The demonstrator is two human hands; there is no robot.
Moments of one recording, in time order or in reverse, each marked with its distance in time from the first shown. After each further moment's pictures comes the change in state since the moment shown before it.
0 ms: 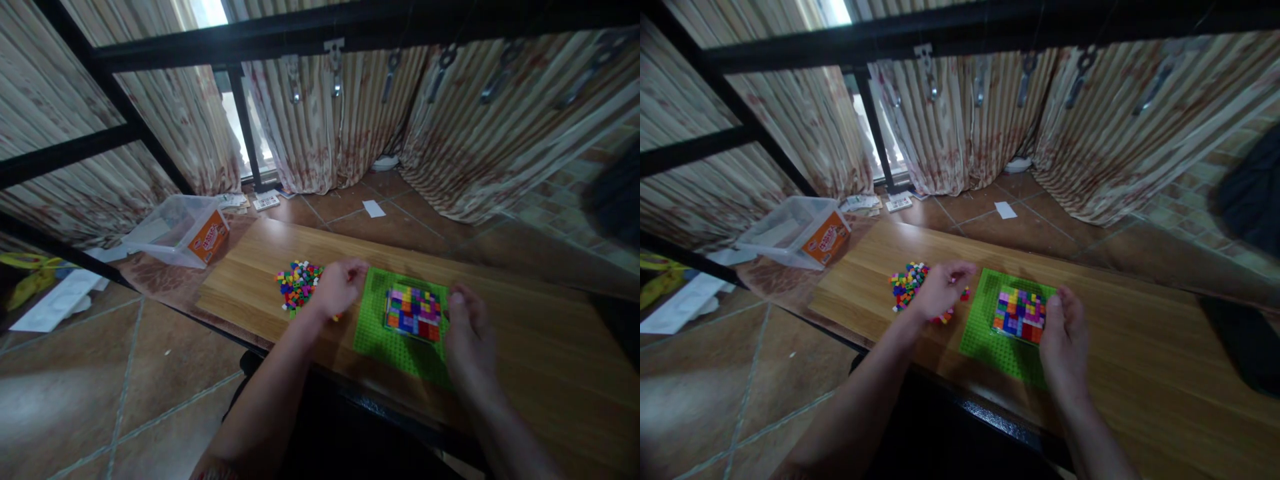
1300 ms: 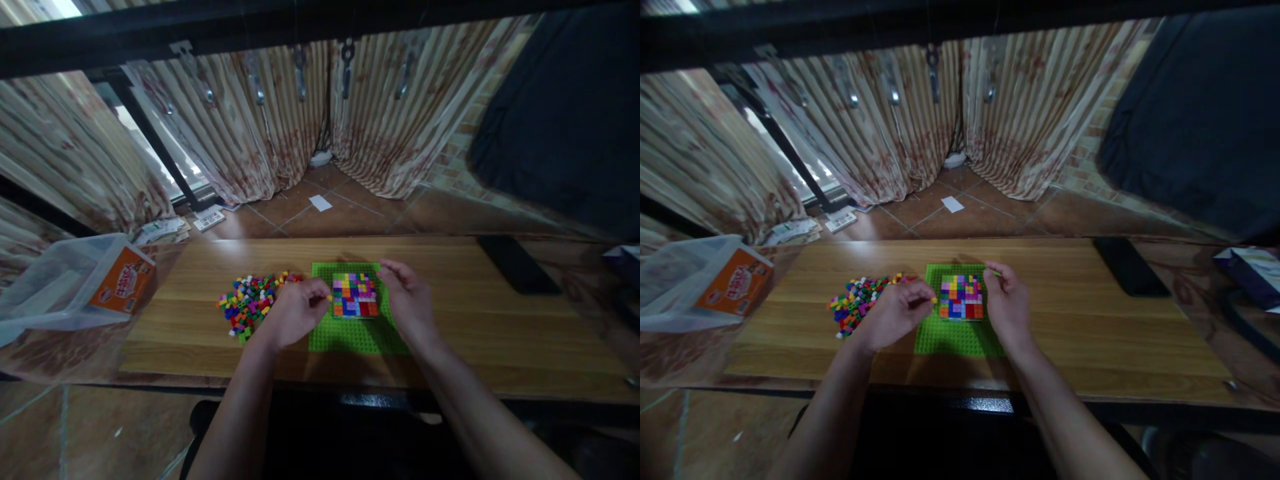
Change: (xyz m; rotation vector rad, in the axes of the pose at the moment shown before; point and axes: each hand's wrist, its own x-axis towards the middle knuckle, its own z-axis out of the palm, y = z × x) left_hand -0.012 0.022 0.015 0.079 -0.348 0.085; right_hand 0.023 0.002 -0.005 0.271 0.000 0.029
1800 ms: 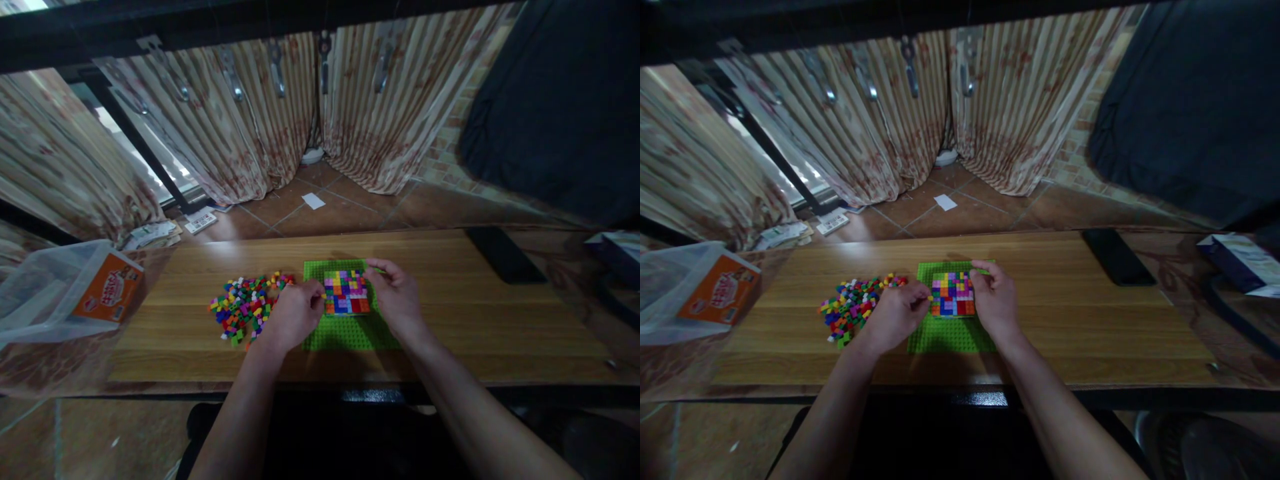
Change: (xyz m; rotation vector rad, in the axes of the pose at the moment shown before) left_hand 0.004 0.005 0.014 0.339 0.063 -0.013; right_hand -0.004 -0.006 0.000 -0.046 -0.050 0.026
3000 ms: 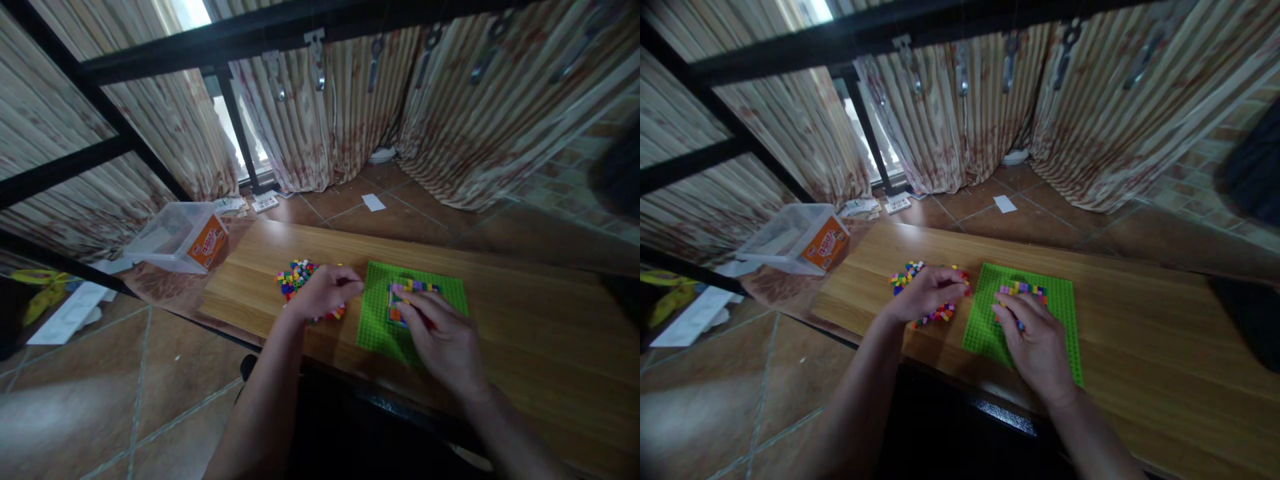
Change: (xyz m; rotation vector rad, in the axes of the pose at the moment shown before) left_hand -0.021 -0.038 -0.045 -0.627 -0.056 -0.159; right_hand -0.043 -0.012 0.016 -0.306 -0.330 -0.734
